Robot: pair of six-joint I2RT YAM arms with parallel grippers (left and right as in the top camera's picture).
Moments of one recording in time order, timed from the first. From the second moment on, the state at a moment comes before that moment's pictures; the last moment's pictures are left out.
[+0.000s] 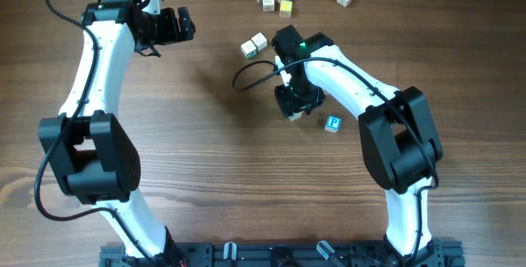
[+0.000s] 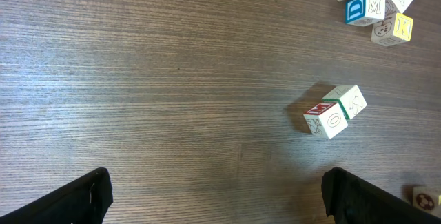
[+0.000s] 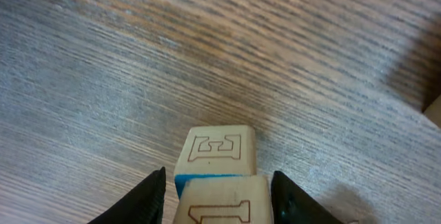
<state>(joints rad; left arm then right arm) 0.04 1.99 1.72 -0.82 0.25 -0.13 0.51 2.16 1.63 -1.07 -0.11 0.13</state>
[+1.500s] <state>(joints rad) 0.04 1.99 1.72 -0.82 0.25 -0.13 0.51 2.16 1.63 -1.07 -0.10 0.50</state>
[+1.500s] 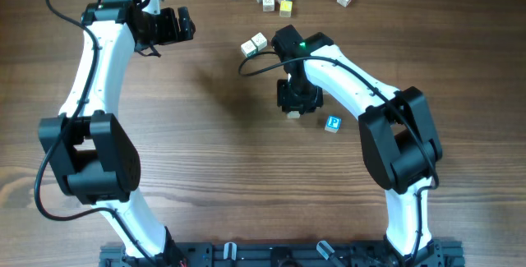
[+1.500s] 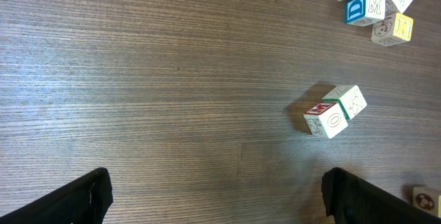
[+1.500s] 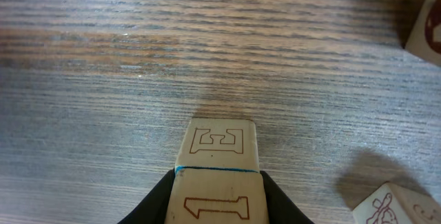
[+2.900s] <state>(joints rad) 0.04 1.99 1.72 -0.81 0.25 -0.13 0.50 2.01 1.65 -1.14 -0.12 0.49</state>
